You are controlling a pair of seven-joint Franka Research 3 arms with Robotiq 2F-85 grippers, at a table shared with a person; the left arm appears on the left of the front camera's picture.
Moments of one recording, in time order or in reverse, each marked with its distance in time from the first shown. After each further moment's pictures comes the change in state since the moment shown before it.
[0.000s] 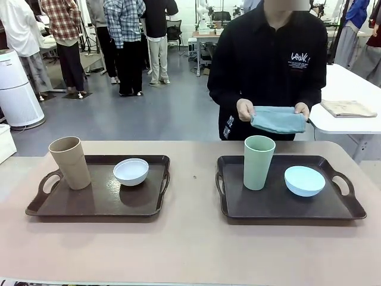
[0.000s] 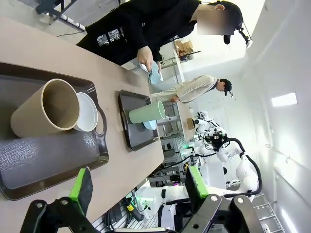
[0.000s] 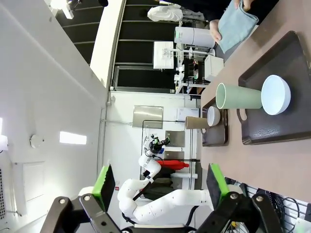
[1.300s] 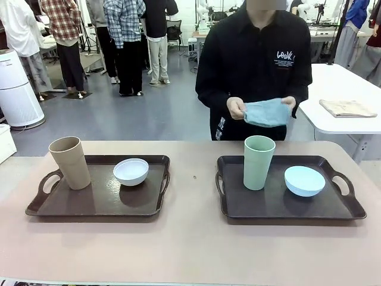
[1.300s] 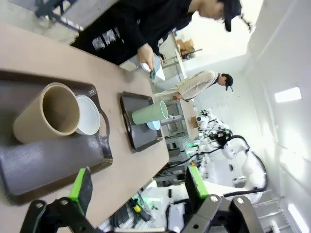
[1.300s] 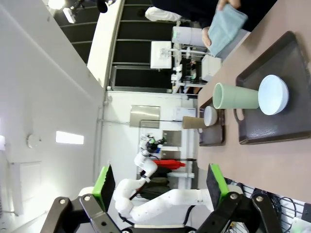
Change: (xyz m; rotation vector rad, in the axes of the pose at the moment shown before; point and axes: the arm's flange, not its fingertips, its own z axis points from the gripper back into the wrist) left arm 0.005 -0.010 -0.002 0.019 0.000 -0.066; right arm 0.001 0.003 -0.004 -0.033 0.009 0.017
